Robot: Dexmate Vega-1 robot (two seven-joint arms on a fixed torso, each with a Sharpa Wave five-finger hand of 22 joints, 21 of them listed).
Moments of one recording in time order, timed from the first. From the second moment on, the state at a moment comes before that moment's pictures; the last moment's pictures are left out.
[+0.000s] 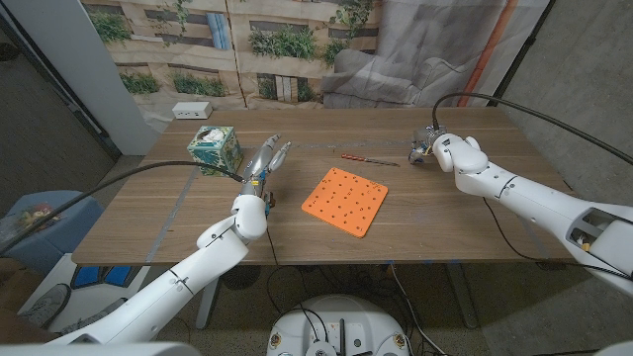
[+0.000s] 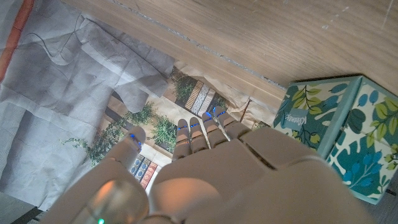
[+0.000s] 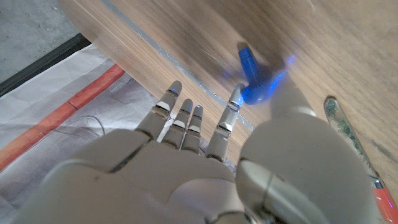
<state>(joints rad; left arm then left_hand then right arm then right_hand) 1.00 0.60 0.52 -1.85 0.16 0.33 0.56 0.08 0.10 0.78 0.03 0.18 0.15 0.02 0.18 0.17 0.12 -0.02 0.19 0.17 0.10 -0.03 0.18 0.16 0.09 -0.04 0.19 0.17 -0.37 -0.72 -0.94 -1.35 -0.85 -0.40 0.29 0.82 -0.05 0.43 -0.16 0.21 0.70 -0.22 0.70 0.35 0.24 -0.02 0.23 0.29 0.17 -0.02 0.34 0.35 0.46 0.00 0.19 0.17</state>
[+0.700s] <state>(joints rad) 0.99 0.60 0.53 -1.83 0.14 0.33 0.57 0.08 0.10 0.78 0.02 0.18 0.15 0.03 0.18 0.17 0.12 -0.02 0.19 0.17 0.11 -0.03 0.18 0.16 0.10 -0.03 0.19 0.17 -0.34 -0.73 -0.96 -1.36 -0.81 -0.40 0.37 0.77 -0.08 0.41 -0.15 0.20 0.38 -0.22 0.56 0.32 0.08 0.04 0.20 0.31 0.06 0.06 0.27 0.36 0.36 0.07 0.19 0.17</state>
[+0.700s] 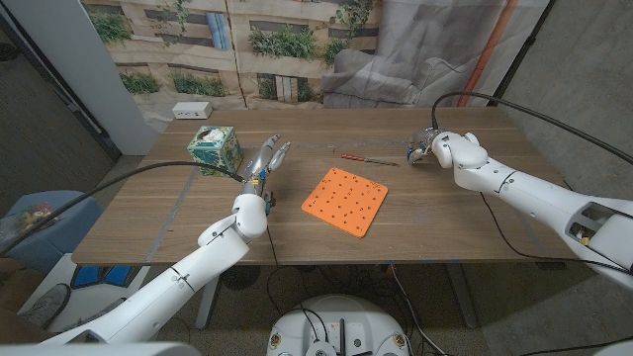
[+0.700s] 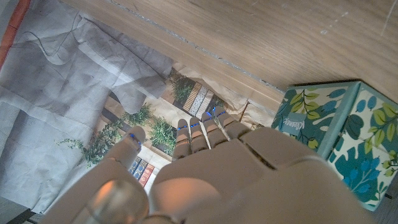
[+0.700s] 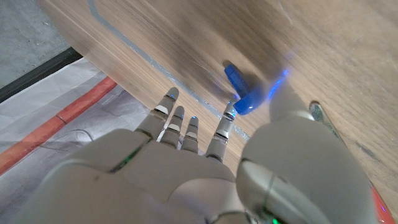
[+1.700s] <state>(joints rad) 0.98 0.61 0.52 -1.80 0.08 0.27 0.55 0.08 0.10 0.77 0.01 0.17 0.15 0.03 0.18 0.17 0.12 -0.02 0.19 0.17 0.11 -0.03 0.18 0.17 0.10 -0.04 0.19 0.17 -0.33 -0.78 -0.91 -1.44 -0.70 -0.37 0.50 0.60 -0.08 0.36 -0.12 0.18 0.05 -0.11 0.41 0.27 -0.12 0.13 0.19 0.32 -0.11 0.17 0.21 0.37 0.19 0.14 0.18 0.17</state>
